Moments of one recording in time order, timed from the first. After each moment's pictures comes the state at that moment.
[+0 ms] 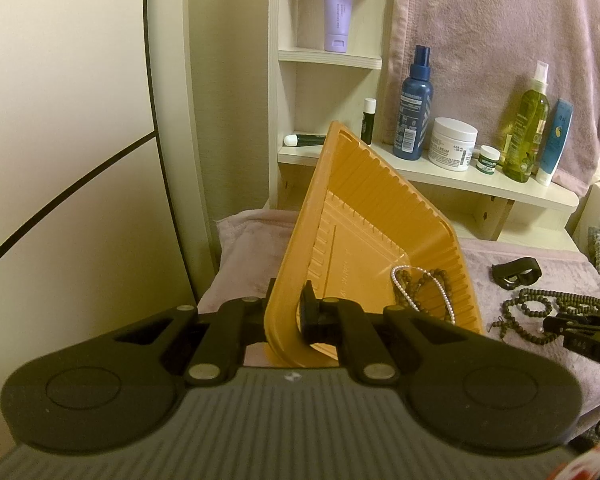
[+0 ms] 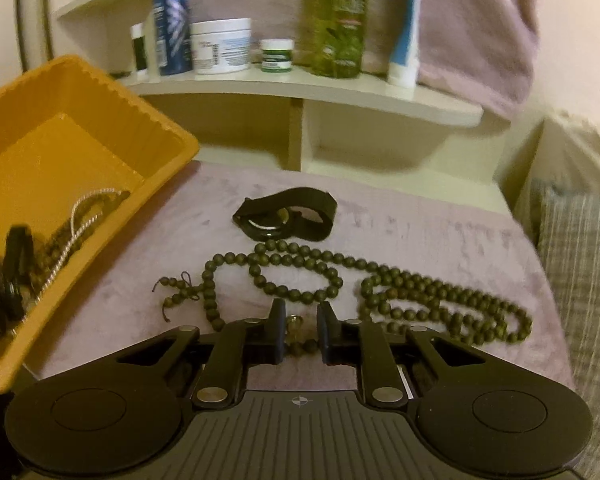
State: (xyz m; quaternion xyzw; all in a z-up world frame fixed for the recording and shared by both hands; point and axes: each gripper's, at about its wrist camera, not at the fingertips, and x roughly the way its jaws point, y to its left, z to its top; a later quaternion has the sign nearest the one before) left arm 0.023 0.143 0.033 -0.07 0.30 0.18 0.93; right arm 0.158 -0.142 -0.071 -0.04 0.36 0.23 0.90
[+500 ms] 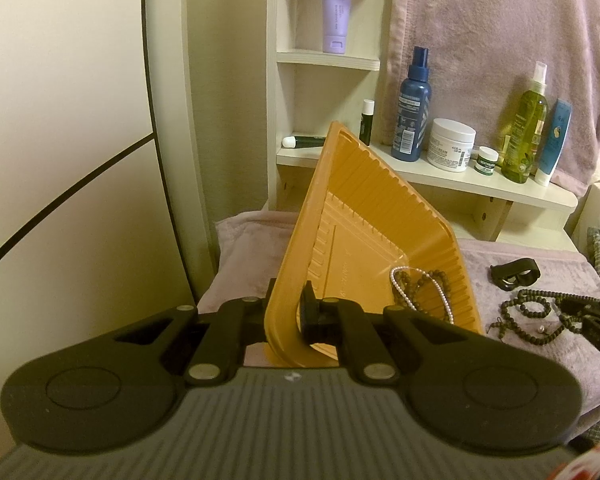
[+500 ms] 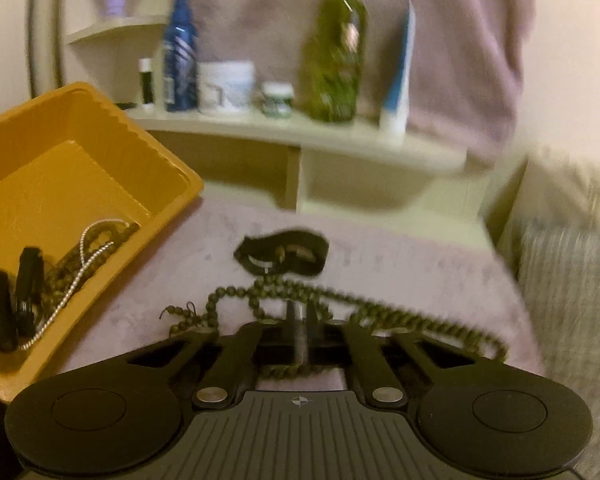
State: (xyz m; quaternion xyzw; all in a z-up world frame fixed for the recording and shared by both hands) left arm 0.022 0.142 0.033 -0.07 0.30 0.18 0.93; right arm 0.136 -0.142 -0.048 -0.08 0.29 0.22 0.93
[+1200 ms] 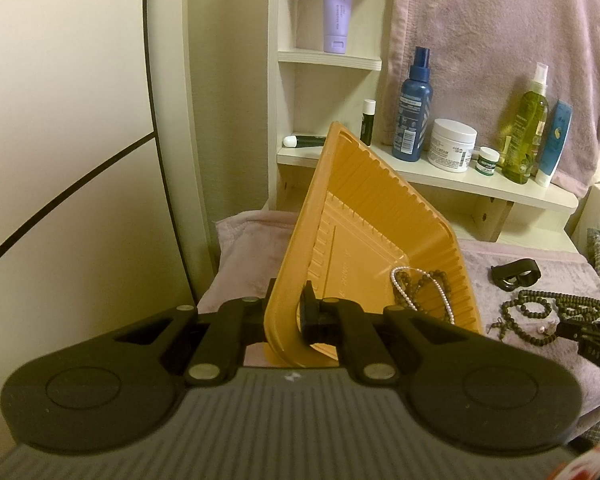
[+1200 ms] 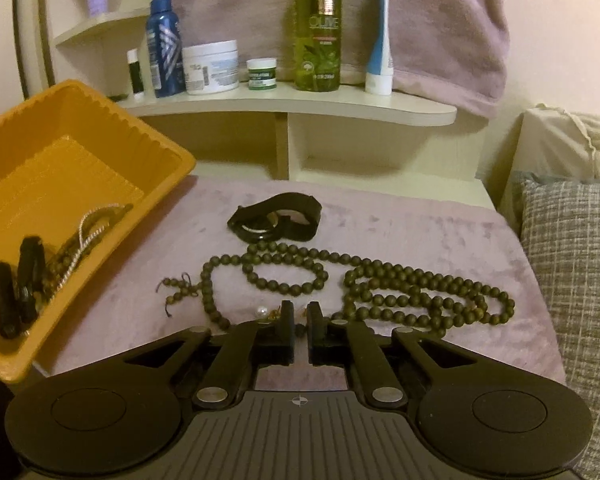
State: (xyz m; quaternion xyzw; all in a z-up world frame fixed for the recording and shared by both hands) left arm 0.022 0.140 0.035 -0.07 0.30 0.18 0.93; right arm 0.139 -0.160 -0.065 -0.03 0.34 0.23 0.91
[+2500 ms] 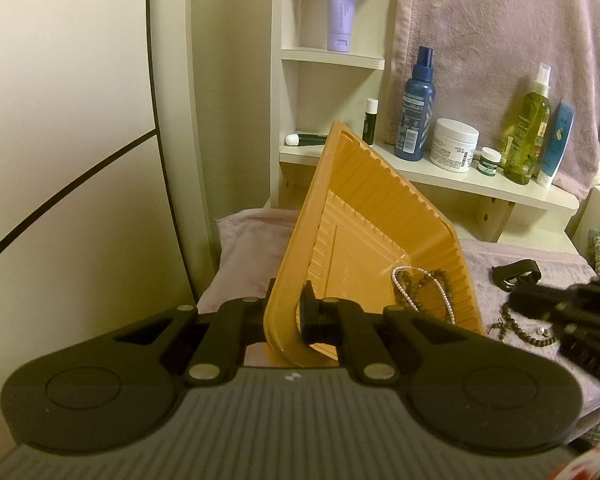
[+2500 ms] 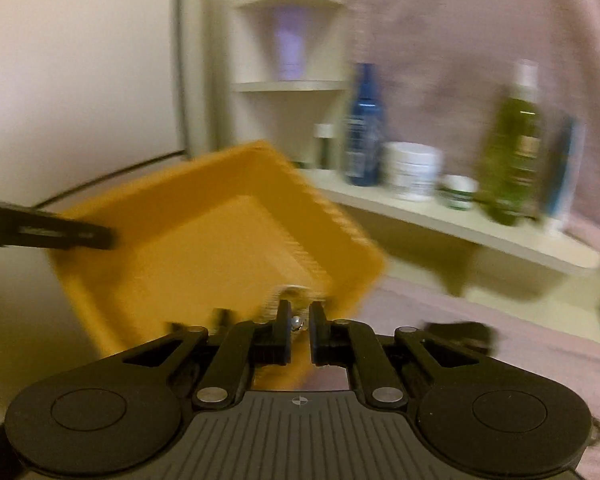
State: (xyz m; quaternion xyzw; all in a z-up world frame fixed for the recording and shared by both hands) left arm 0.023 0.141 0.032 -0.07 0.30 0.18 0.93; right arm 0.094 -0.075 0.009 -0.06 0.24 0.42 0.87
